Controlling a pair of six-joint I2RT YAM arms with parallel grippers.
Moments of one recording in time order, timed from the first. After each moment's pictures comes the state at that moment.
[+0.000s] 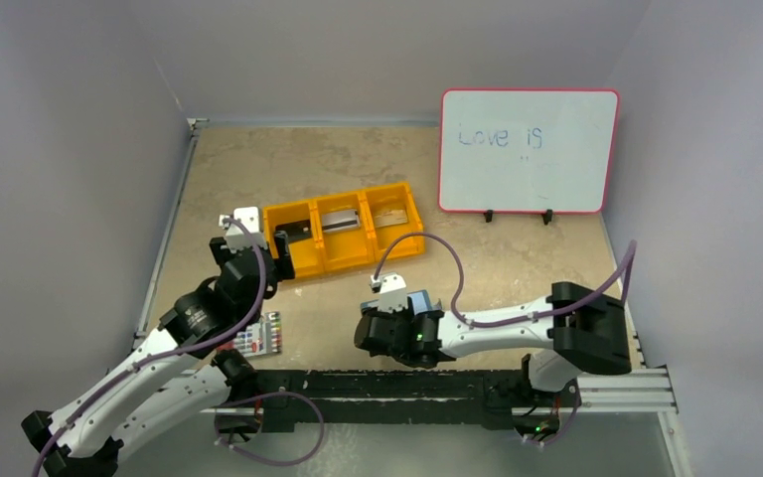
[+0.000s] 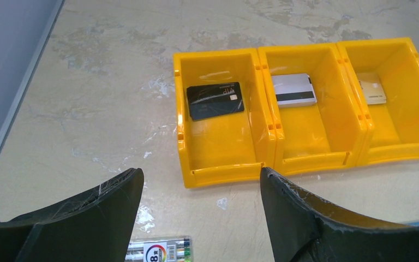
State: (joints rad) left arm -0.77 0.64 0.73 -0.62 -0.80 -0.44; right arm 1.39 1.52 0.84 -0.41 0.59 1.00
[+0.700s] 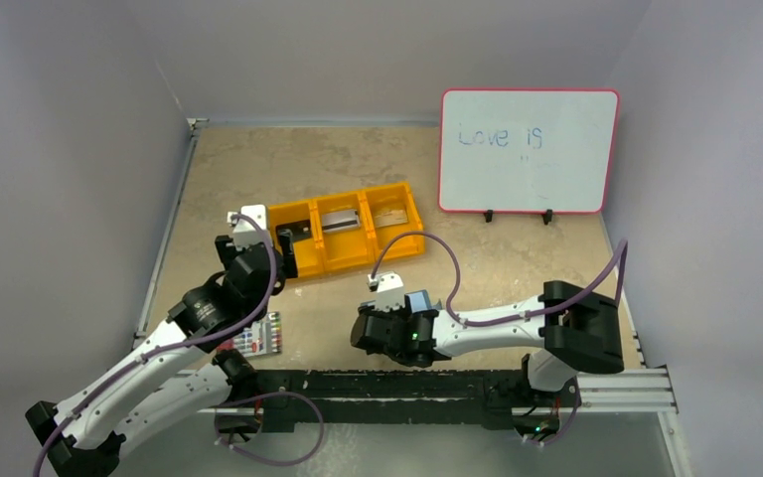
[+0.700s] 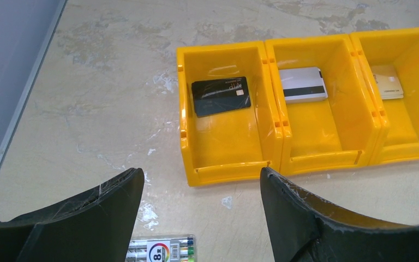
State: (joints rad) left arm -0.77 0.69 0.74 -0.62 -0.82 -0.45; right arm 1.40 1.58 0.87 -0.40 0.62 1.01
